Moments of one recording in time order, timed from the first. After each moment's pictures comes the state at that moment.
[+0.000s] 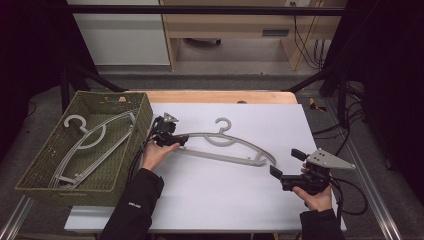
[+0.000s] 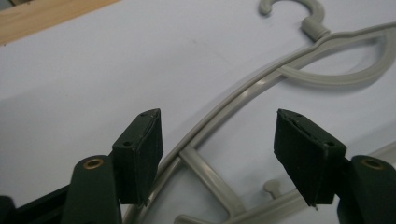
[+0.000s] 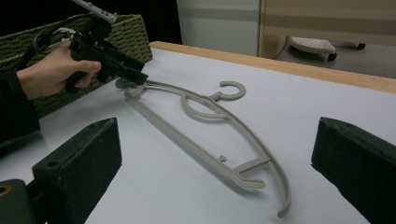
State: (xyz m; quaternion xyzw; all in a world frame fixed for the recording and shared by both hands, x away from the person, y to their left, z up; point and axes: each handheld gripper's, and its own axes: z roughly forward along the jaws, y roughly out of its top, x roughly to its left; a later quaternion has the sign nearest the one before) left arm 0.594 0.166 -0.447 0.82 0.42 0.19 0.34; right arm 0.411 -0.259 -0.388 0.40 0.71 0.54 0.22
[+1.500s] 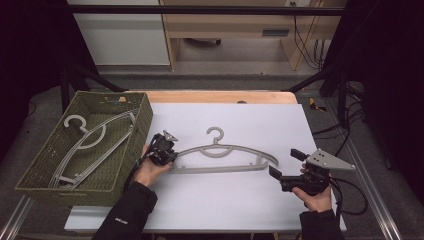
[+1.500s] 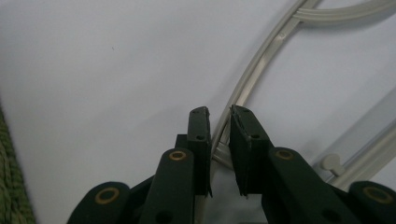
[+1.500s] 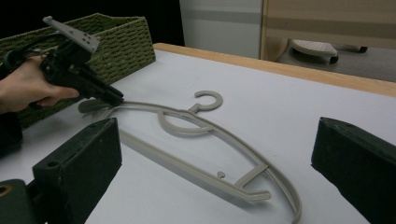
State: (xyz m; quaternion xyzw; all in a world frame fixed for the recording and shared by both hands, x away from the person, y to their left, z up) left arm 0.525 0.165 -0.451 0.86 0.41 0.19 0.25; right arm 0.408 -0.256 -0.385 0.39 0.71 0.54 0.22
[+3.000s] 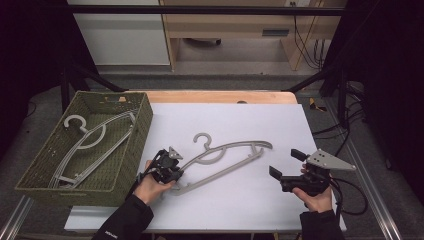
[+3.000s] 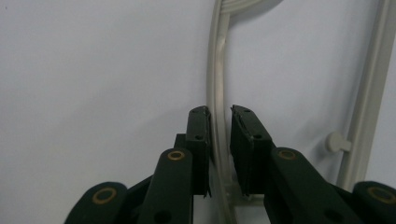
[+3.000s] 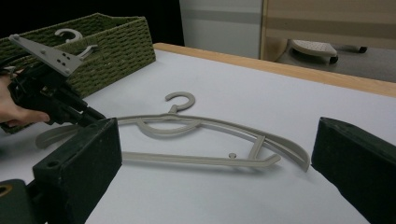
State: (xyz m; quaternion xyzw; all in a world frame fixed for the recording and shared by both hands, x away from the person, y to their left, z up) left arm 0.485 0.156 -0.458 0.89 0.37 0.12 0.24; right arm 0.407 -0.257 -0.385 0.39 0.71 0.54 0.22
